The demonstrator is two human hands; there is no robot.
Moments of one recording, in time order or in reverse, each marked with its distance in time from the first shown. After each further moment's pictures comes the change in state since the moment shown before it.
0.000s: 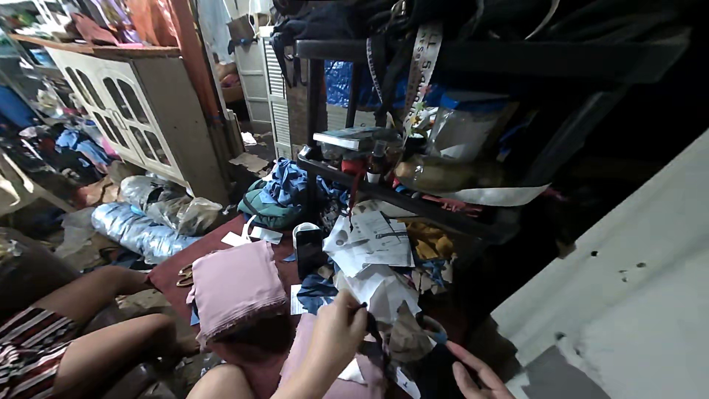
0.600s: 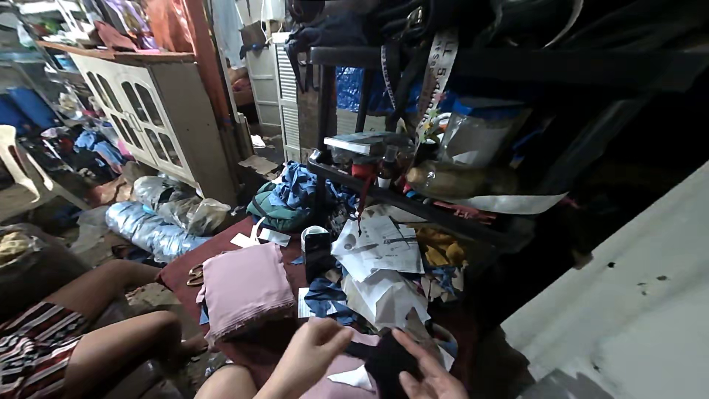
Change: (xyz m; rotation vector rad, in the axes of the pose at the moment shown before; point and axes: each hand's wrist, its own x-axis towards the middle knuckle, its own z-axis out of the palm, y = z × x) left_hand -0.024 -0.043 -0.038 -0.091 -0.100 0.019; right_hand -0.002 -0.016 0.044 0.046 -0.477 -0.020
